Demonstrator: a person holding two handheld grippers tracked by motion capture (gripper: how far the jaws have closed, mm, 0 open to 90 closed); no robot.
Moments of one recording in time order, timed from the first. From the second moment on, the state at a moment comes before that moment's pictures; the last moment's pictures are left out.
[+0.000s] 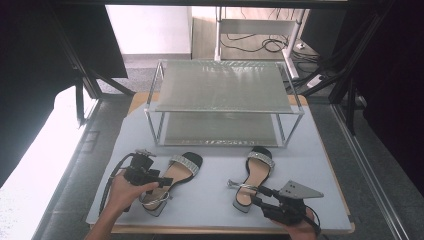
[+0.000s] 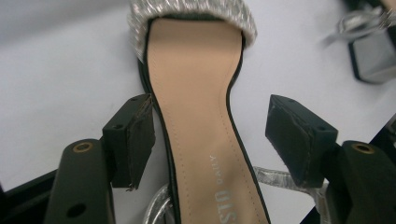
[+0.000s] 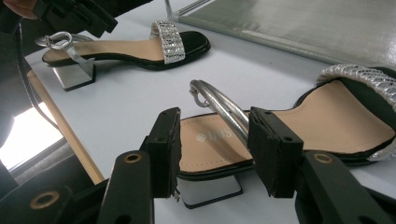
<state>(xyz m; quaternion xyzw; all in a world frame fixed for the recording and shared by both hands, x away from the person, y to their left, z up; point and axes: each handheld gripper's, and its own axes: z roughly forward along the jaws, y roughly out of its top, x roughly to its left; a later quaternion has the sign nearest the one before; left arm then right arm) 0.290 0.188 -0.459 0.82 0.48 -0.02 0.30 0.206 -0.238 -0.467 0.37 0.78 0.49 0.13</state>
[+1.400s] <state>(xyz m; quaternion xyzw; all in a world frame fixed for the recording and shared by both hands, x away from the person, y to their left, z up) 0.295 0.179 -0.448 0.82 0.48 -0.06 0.30 0.206 -0.234 -0.471 0.37 0.78 0.49 0.13</state>
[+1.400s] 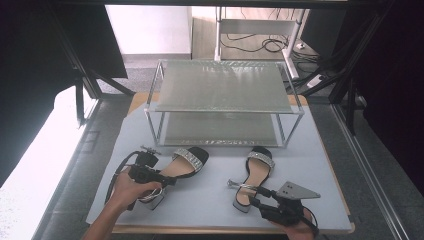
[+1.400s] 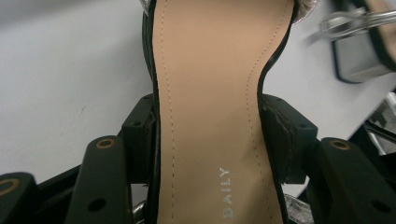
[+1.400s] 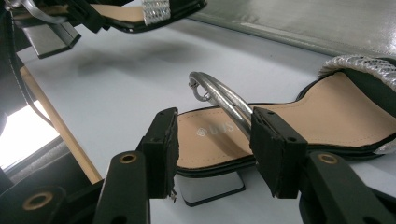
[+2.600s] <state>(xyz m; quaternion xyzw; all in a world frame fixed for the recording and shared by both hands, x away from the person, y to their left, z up) 0.297 0.186 -0.379 0.77 0.44 -0.10 0.45 0.207 -0.238 -0.472 0.38 0.78 0.49 0.13</state>
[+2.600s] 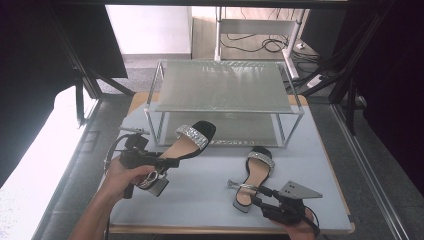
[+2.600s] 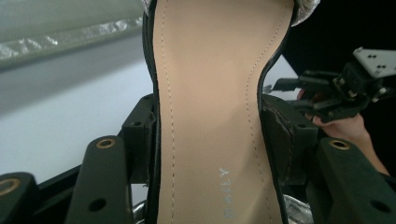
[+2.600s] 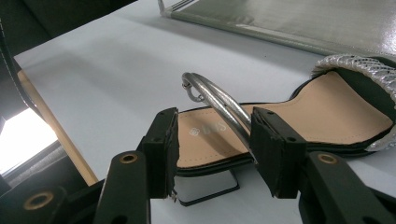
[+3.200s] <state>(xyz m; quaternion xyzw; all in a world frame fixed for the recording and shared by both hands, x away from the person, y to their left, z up) 0.322 0.155 -0.341 0.76 0.42 -0.12 0.48 0.208 -0.241 -0.472 0.38 0.77 0.49 0.13</state>
